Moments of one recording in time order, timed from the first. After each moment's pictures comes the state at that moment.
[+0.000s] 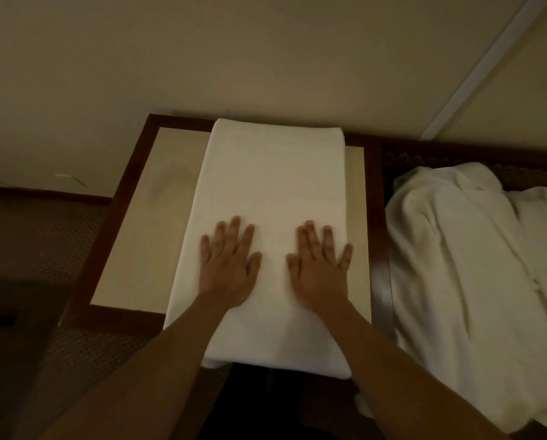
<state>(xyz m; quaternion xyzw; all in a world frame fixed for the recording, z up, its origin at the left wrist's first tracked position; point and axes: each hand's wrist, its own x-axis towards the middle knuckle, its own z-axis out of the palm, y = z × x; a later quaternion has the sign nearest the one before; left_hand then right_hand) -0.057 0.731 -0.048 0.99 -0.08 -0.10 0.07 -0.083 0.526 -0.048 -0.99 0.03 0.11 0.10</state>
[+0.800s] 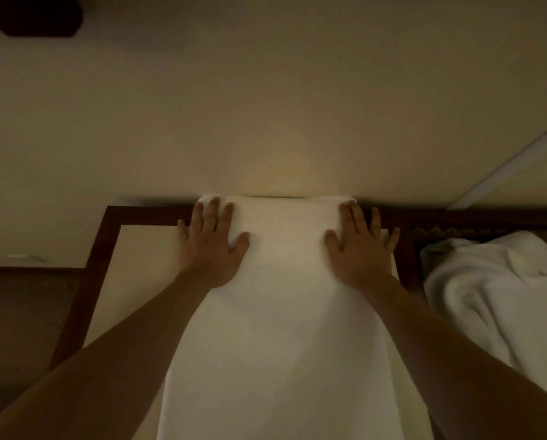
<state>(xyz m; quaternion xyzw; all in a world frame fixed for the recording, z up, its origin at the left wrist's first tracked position) 0.252 0.737 -0.057 0.99 -0.09 -0.08 0.05 0.194 0.451 -0.049 -0.98 0.16 0.09 0.11</state>
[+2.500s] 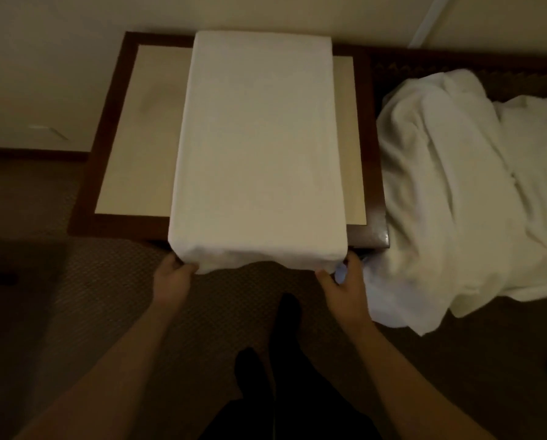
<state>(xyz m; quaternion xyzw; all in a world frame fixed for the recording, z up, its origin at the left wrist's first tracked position) -0.234 0.829 -0.064 0.74 0.33 -0.15 0.57 -0.316 0.528 -0.073 -0.77 0.27 0.00 0.58</state>
